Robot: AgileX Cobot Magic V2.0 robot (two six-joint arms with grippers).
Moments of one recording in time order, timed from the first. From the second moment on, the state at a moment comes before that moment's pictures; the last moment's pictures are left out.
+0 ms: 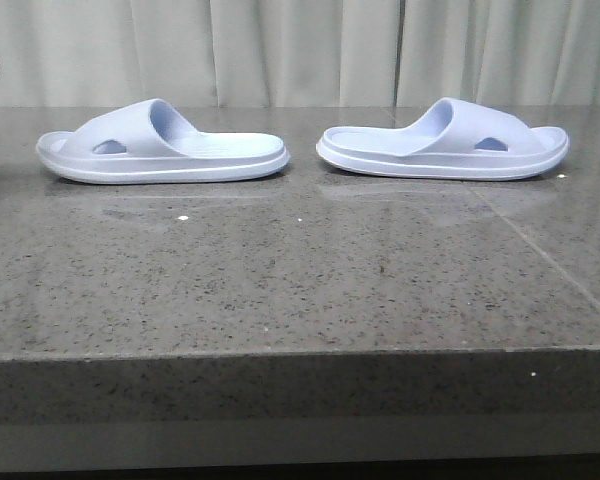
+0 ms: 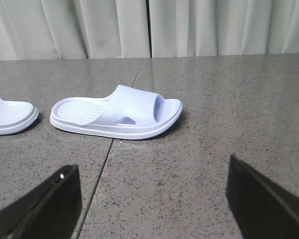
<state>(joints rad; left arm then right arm) 0.06 1.58 -1.18 -0.61 0.48 0.04 0.09 0.27 -0.36 0.09 0.30 0.03</state>
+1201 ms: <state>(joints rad) 0.17 1.99 -1.39 -1.20 0.95 0.75 0.09 0.27 -0.36 0.09 0.30 0.03</state>
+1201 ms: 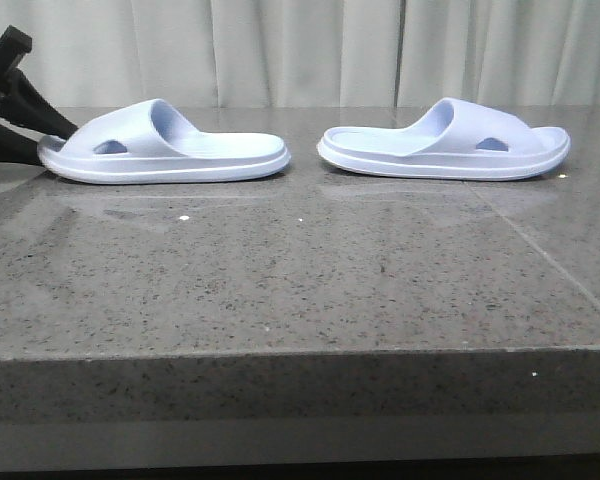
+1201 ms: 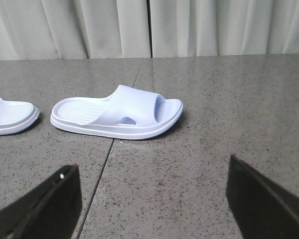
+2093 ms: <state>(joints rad) 0.20 2.03 -1.39 -1.40 1.18 0.81 0.09 0.27 -0.36 0.09 0.30 0.03</state>
